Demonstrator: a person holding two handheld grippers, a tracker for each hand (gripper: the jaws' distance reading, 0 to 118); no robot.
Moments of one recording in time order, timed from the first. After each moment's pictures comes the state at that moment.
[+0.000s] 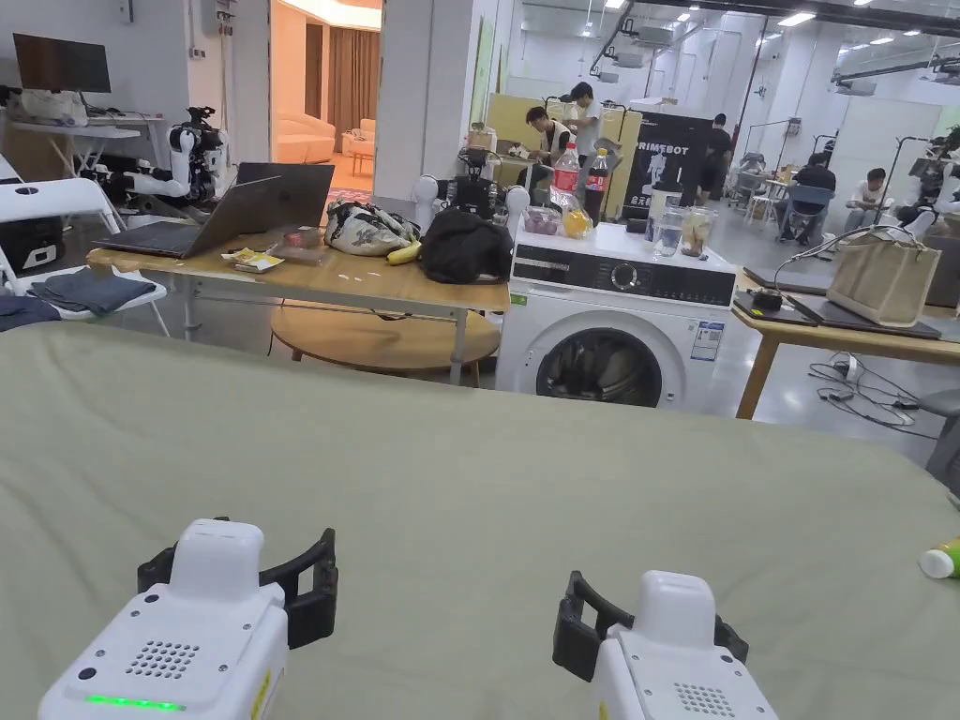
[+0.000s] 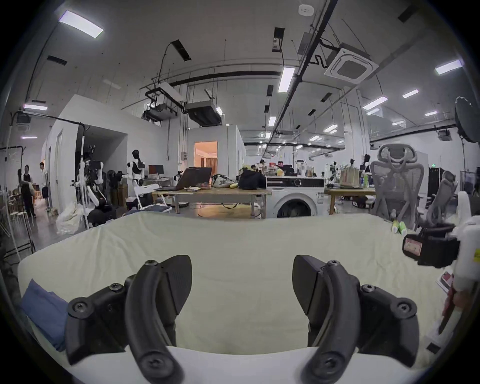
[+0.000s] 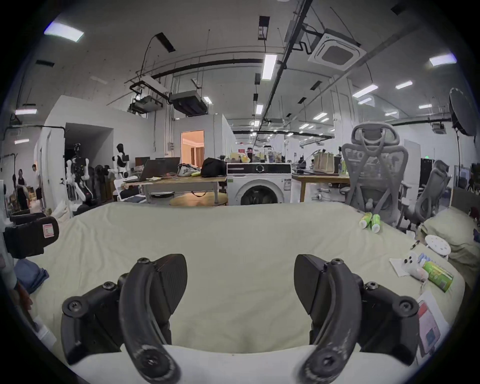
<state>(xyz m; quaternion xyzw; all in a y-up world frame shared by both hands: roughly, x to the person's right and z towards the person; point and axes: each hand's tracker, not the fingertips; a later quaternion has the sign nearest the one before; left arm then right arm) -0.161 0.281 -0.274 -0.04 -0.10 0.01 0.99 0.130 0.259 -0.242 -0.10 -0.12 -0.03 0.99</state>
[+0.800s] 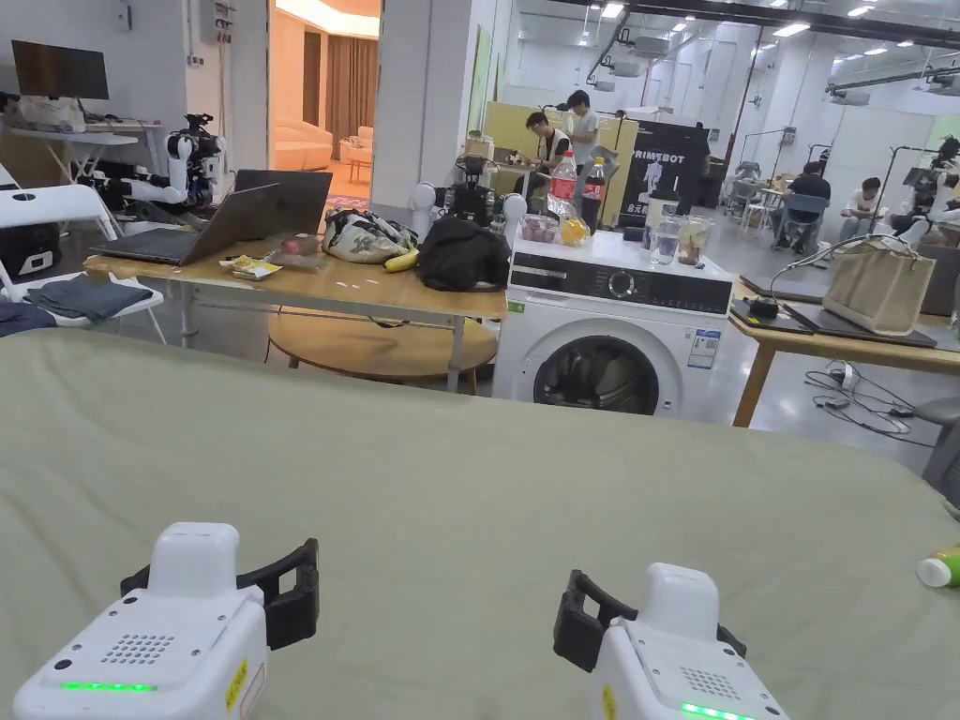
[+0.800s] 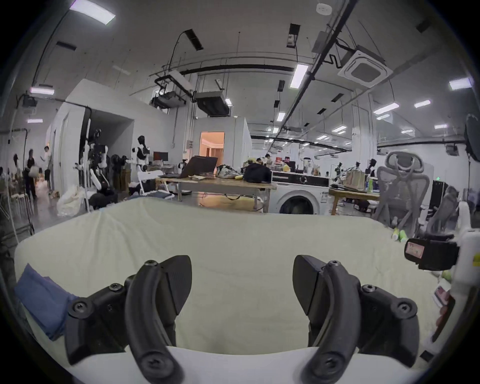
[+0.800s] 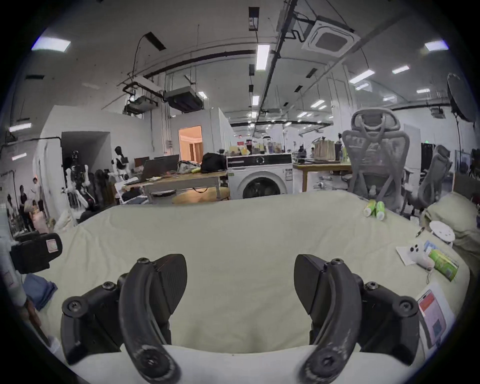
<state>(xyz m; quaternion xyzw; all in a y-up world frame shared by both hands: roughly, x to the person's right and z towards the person) -0.178 0.283 -0.290 -0.09 -0.11 0.05 0.99 0.136 0.270 -0.252 -0.12 -0.13 -0.08 0.98</state>
